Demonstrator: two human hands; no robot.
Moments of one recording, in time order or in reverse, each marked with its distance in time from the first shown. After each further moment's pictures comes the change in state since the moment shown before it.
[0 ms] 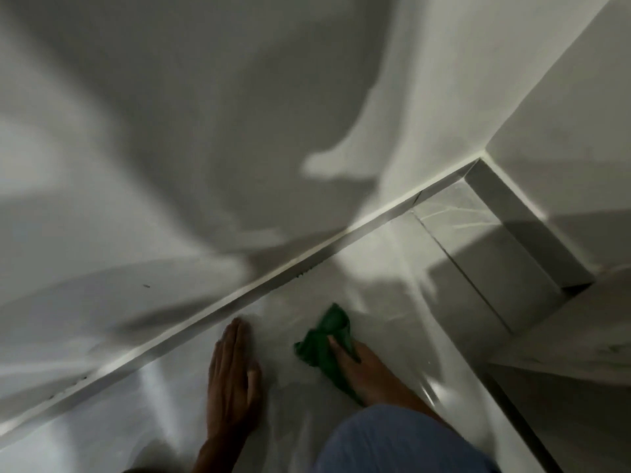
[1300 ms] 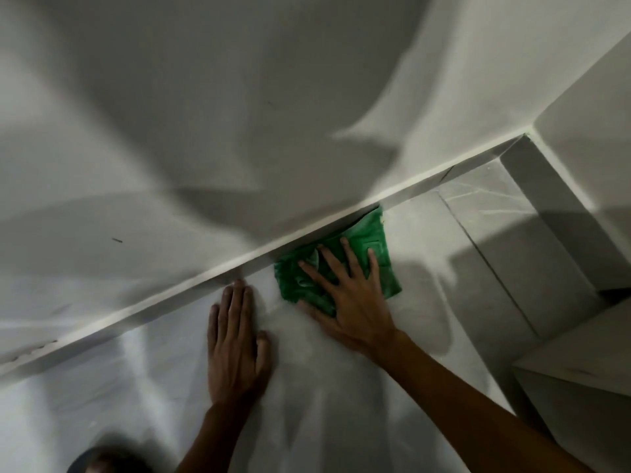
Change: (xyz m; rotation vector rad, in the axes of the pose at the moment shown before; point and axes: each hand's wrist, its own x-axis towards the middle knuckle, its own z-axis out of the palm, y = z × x) left_hand 0.018 -0.004 0.040 0.232 0.106 0.078; right_hand 0.125 0.026 -0.007 -1.104 0.506 -0.821
